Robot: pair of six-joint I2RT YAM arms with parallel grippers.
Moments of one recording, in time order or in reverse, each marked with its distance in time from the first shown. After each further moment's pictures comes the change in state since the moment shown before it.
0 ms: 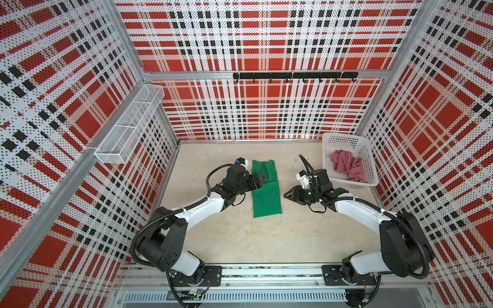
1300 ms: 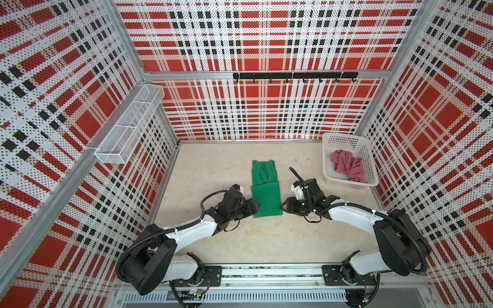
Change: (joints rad) left arm -0.074 -0.171 -0.412 -0.003 0.027 -0.202; right arm 0.102 0.021 -0.126 0.023 0.129 0.026
